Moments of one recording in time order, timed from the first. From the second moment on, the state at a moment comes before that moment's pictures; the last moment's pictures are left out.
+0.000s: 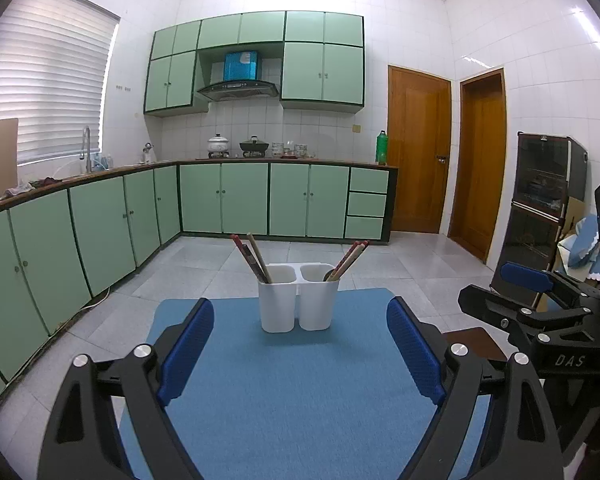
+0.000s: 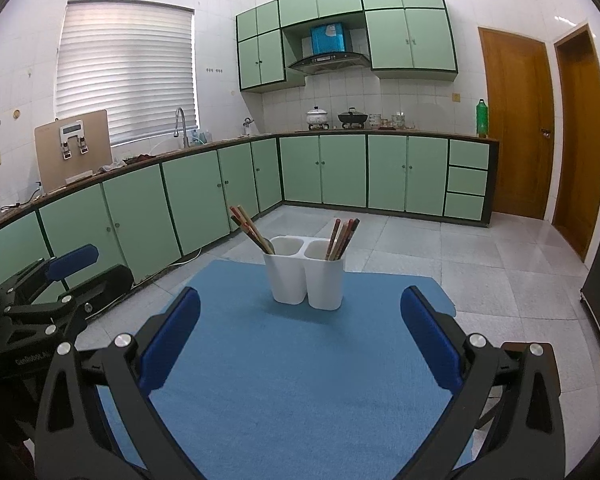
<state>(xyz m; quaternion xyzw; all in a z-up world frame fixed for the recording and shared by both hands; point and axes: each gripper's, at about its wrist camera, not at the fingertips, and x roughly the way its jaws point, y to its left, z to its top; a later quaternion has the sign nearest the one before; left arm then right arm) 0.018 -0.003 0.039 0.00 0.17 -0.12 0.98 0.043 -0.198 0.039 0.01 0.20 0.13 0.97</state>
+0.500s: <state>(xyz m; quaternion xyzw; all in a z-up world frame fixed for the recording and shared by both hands) 0.016 0.001 0.042 0.00 0.16 -0.12 0.98 0.044 -0.198 0.037 0.01 0.20 0.13 0.97</state>
